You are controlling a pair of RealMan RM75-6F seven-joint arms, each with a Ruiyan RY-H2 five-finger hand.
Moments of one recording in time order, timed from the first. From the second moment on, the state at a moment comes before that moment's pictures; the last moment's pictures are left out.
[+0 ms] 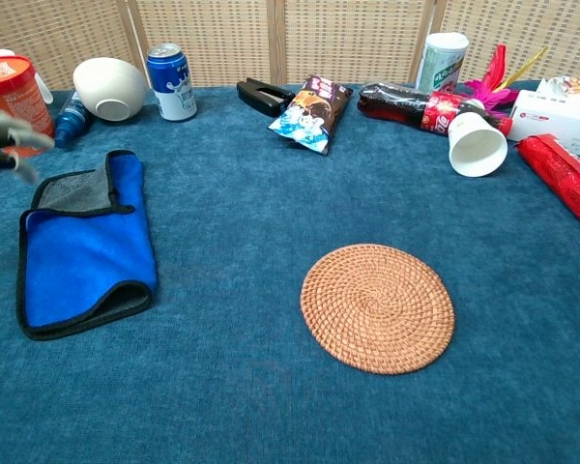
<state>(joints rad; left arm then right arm) -0.59 -1.19 0.14 -1.26 1.71 1.11 0.27 -0.01 -0.87 0.06 -1.84 -1.35 1.41 0.15</state>
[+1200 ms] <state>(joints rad) -0.77 -1.47 -0.04 -1.23 1.51 0.85 0.52 -0.01 -0.86 0.06 -1.83 -1.34 1.38 0.20</state>
